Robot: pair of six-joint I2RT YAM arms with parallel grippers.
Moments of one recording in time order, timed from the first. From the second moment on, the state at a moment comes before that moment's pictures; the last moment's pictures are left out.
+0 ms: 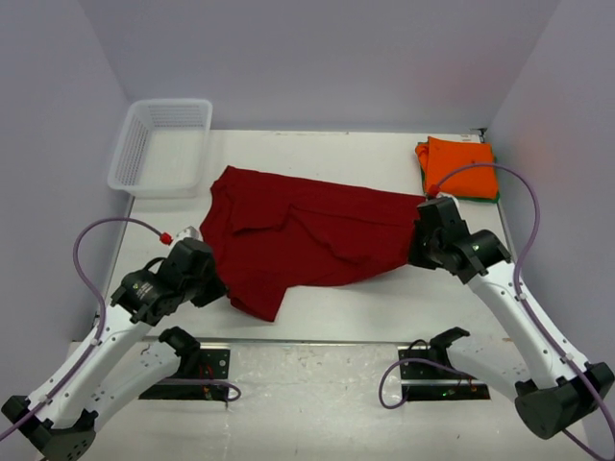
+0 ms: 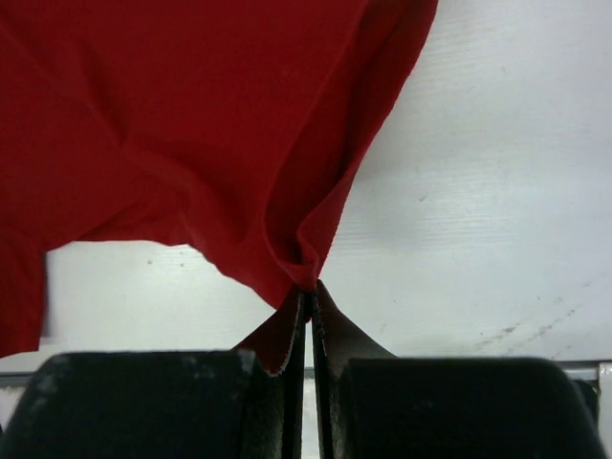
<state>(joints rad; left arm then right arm) -0.58 0.69 0.79 -1.09 -0.14 -1.03 0.43 0.98 1.02 -1.02 0.18 0.58</state>
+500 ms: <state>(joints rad) -0.58 0.70 0.92 -1.17 -0.17 -0.97 0.43 0.86 0.99 -1.14 0.25 0.64</state>
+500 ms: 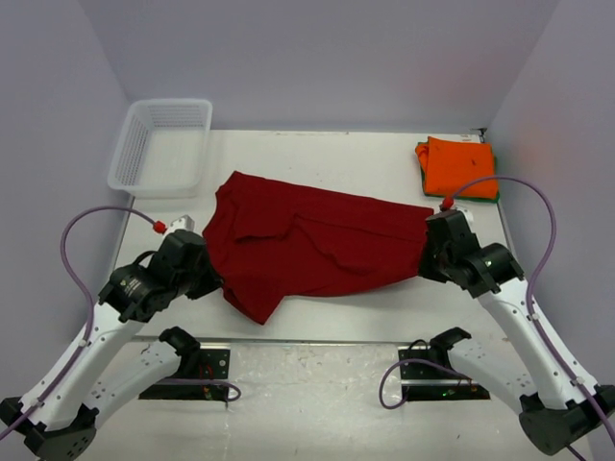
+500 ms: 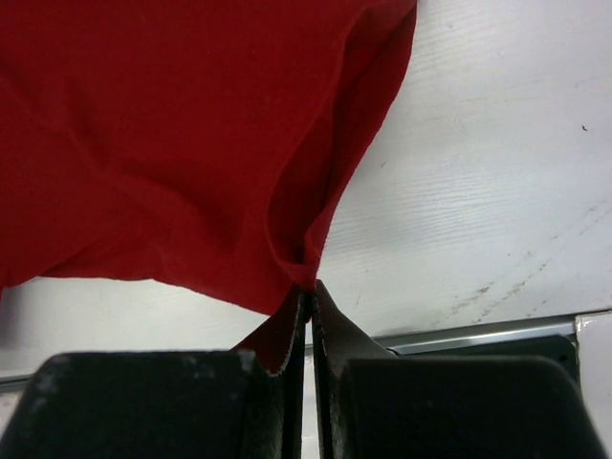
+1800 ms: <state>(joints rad) -0.31 1.48 1.46 -0.83 -0.18 -0.53 0.13 1.29 1.03 -0.93 0.11 0.54</state>
